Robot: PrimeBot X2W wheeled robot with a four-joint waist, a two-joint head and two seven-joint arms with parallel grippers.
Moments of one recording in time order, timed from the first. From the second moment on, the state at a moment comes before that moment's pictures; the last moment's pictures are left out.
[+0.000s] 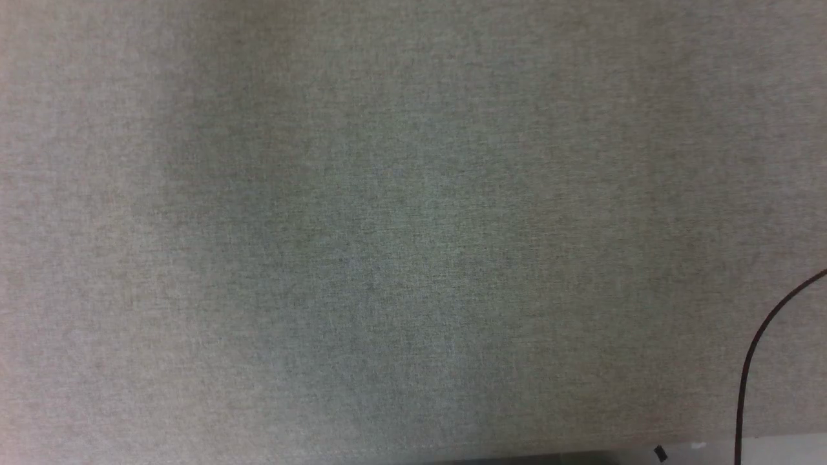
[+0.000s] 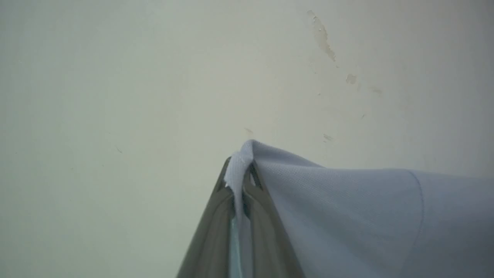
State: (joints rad) left arm -1.66 0.54 -0.43 0.57 -0.47 0.08 -0.22; right arm -1.78 -0.48 0.20 0.90 0.12 0.13 -0.18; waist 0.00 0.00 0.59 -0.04
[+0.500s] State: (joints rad) left arm -1.13 0.50 -0.56 0.67 -0.50 0.01 -0.23; right arm -1.29 -0.40 0.37 0.94 0.31 0.13 -0.25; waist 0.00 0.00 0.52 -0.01
